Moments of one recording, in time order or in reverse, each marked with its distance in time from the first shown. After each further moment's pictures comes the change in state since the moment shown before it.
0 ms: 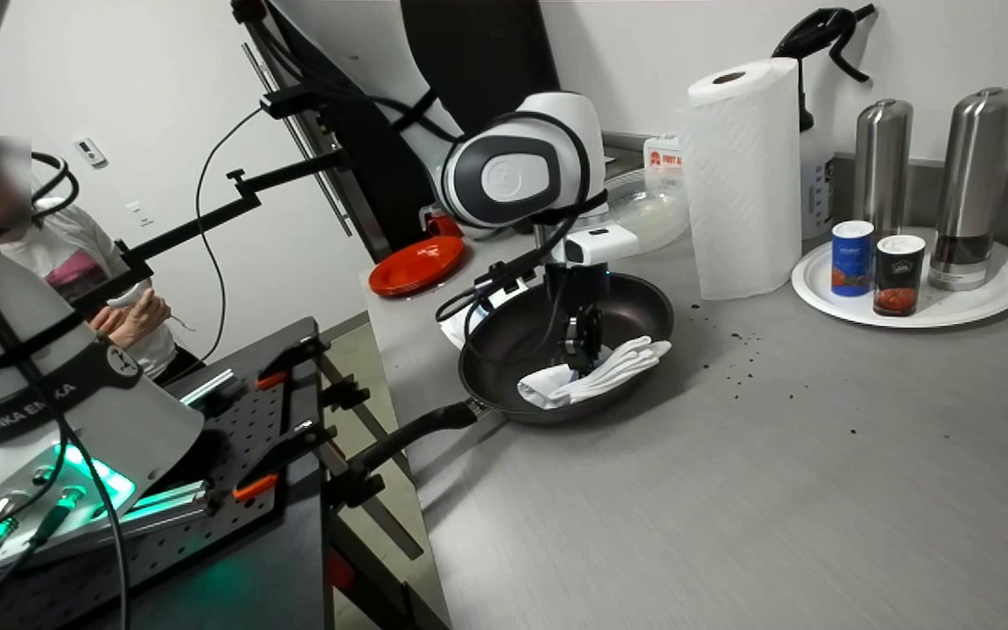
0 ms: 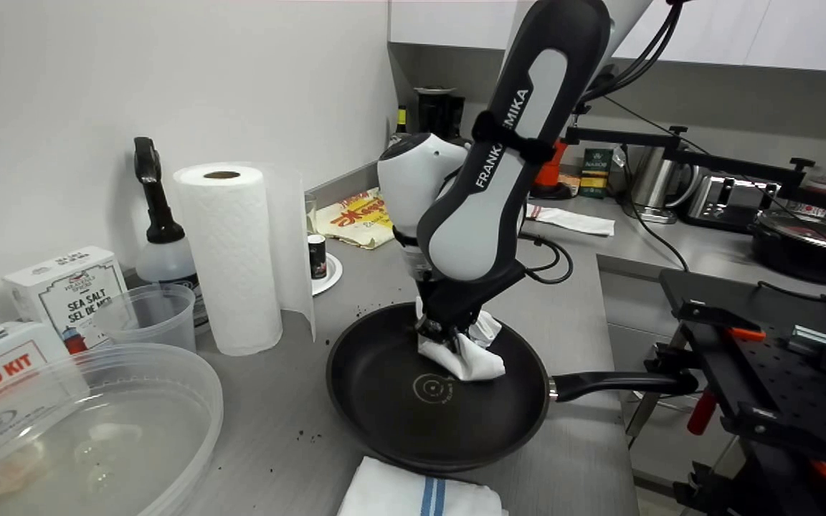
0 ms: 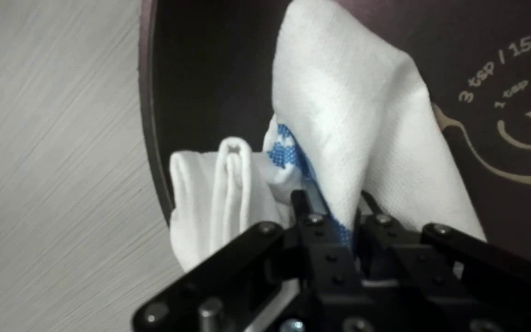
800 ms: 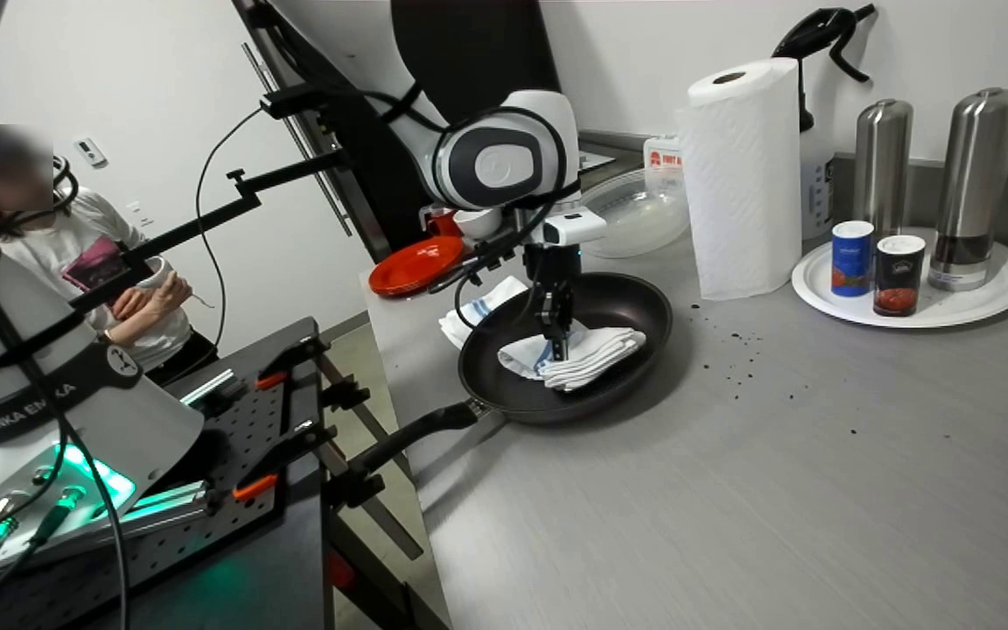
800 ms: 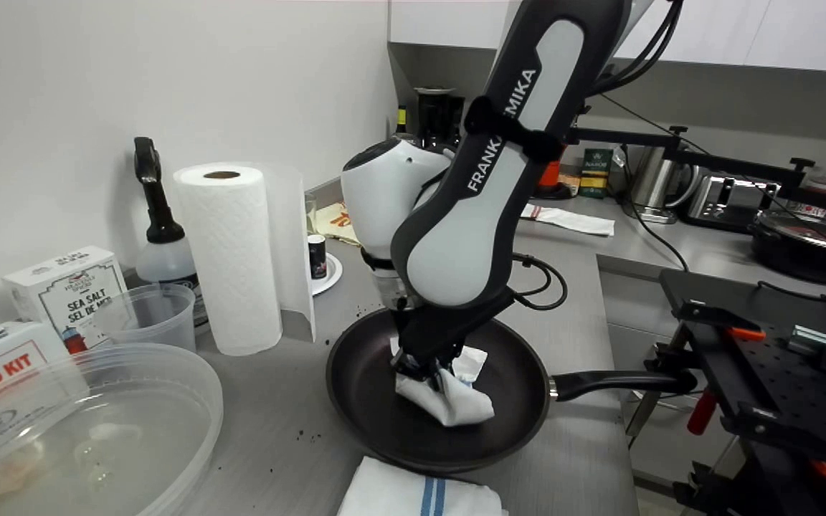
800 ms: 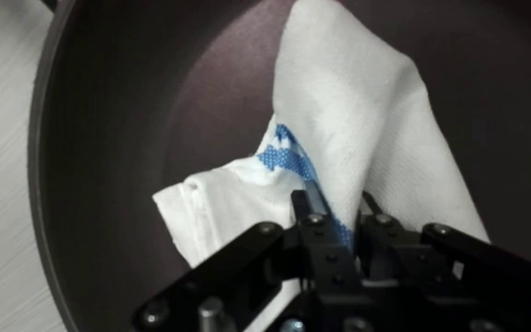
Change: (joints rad) arm 0.034 -0.014 0.101 0.025 0.004 -0.053 0.054
